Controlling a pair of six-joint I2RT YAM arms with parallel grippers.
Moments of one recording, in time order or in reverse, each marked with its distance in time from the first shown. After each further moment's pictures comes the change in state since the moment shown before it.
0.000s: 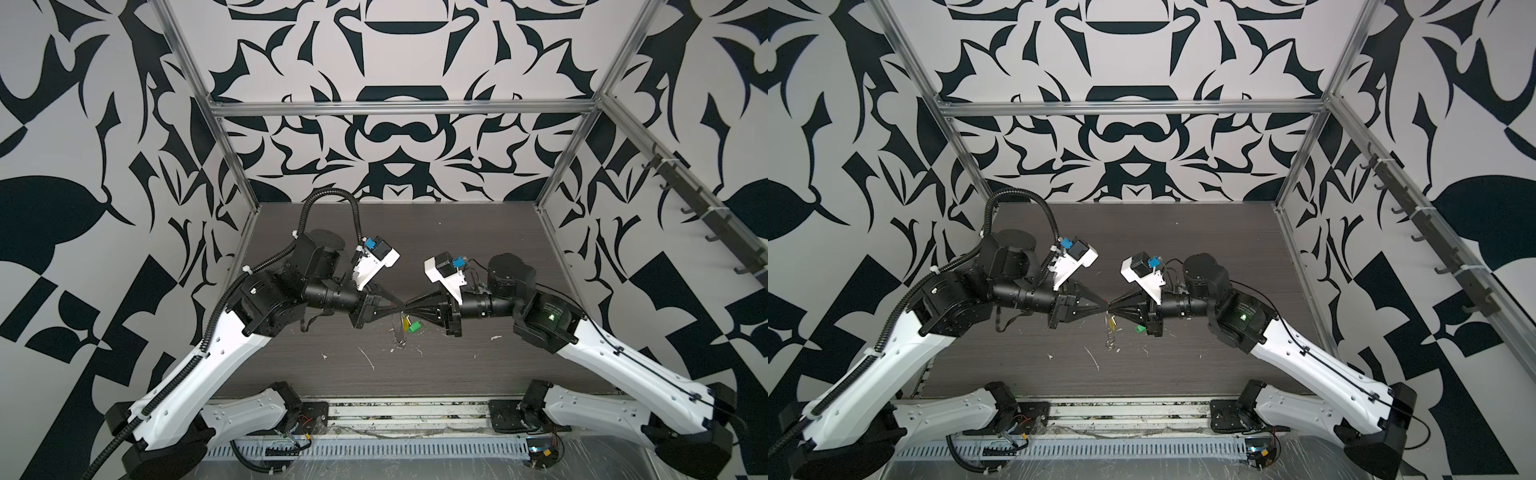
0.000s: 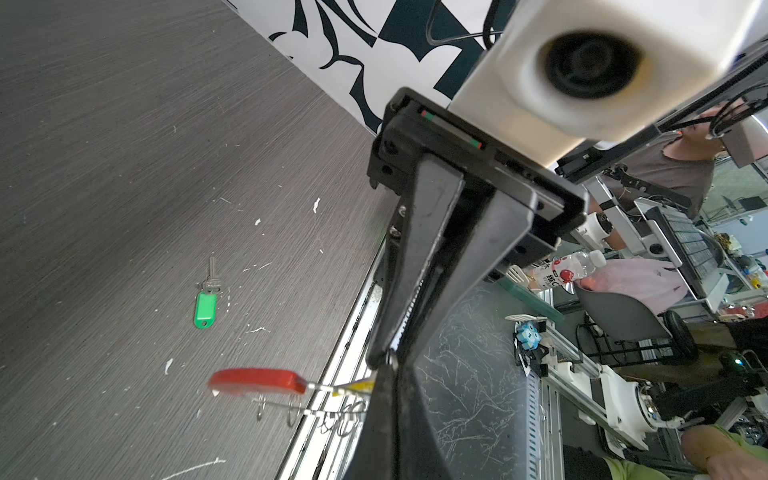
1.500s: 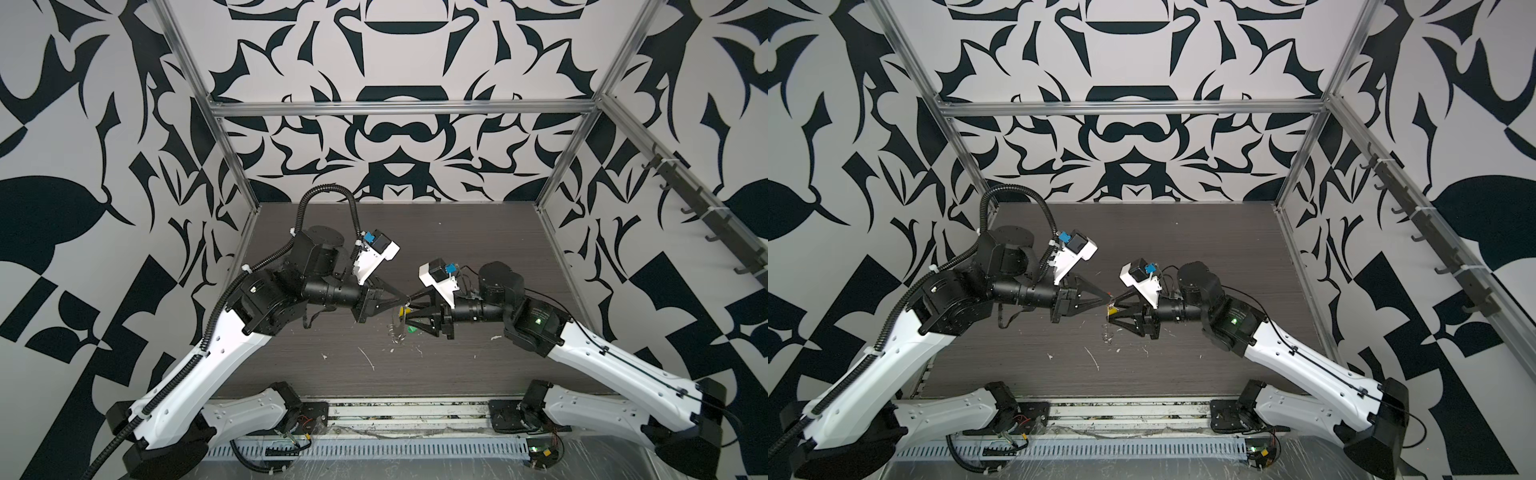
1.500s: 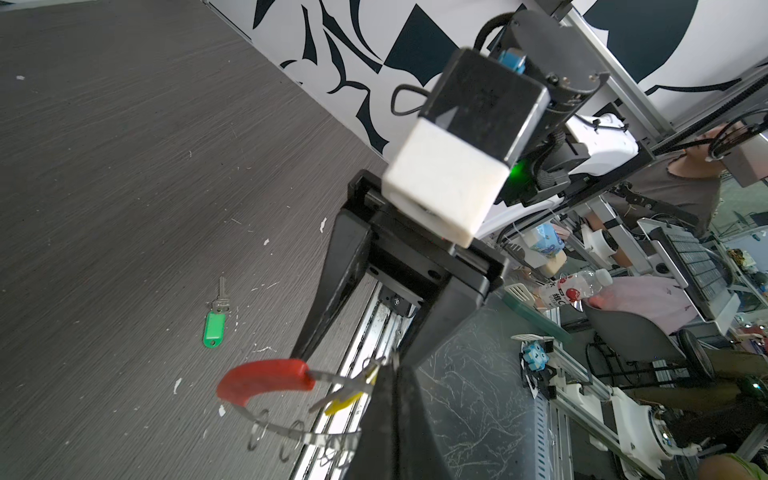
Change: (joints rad) left arm -0.002 0.003 0.015 0.054 -0.023 -0.021; right arm 0.002 0.007 -0.105 0.087 0.042 0.021
